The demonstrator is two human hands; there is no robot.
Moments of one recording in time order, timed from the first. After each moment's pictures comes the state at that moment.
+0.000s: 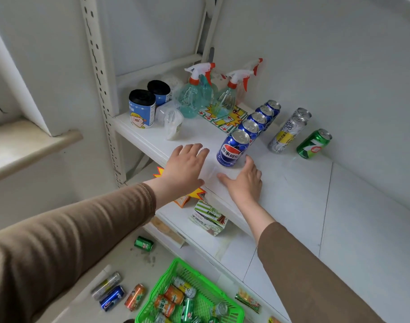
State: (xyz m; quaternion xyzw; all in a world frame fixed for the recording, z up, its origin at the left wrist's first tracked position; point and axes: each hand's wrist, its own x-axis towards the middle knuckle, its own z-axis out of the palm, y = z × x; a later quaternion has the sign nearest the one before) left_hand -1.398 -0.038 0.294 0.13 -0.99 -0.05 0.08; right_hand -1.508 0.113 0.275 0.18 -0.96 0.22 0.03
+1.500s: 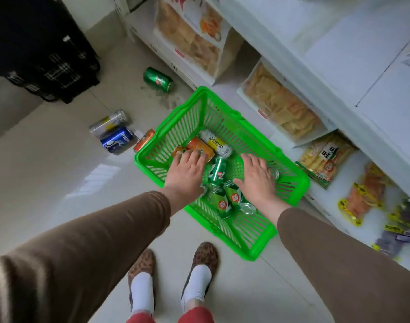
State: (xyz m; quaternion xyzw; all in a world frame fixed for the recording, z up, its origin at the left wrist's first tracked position) left_hand -1.204 0.267 -0.325 0.21 -0.94 -0.13 -0.25; right_hand -1.351 0.422 -0.354 0.39 -0.89 -0.03 -0.23
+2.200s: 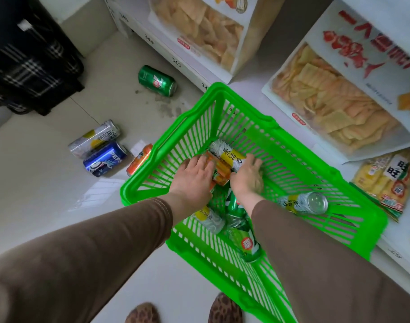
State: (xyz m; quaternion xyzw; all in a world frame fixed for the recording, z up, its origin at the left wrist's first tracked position) left_hand -1.246 0.208 -0.466 0.20 -0.94 -0.14 -0.22; right_hand -1.366 0.309 -0.546 0.13 -0.96 0.07 -0.26
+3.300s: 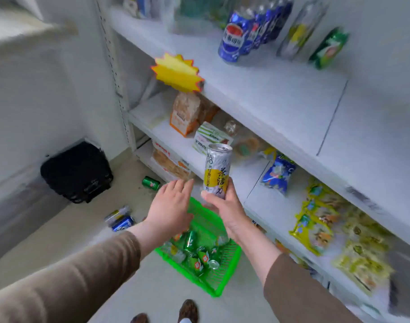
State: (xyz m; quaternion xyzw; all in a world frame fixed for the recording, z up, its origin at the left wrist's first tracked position) left_hand -1.181 0.196 0.096 0.19 -0.97 -0.14 0.00; right_hand -1.291 0.320 0.109 0.12 -0.71 0.59 -0.36
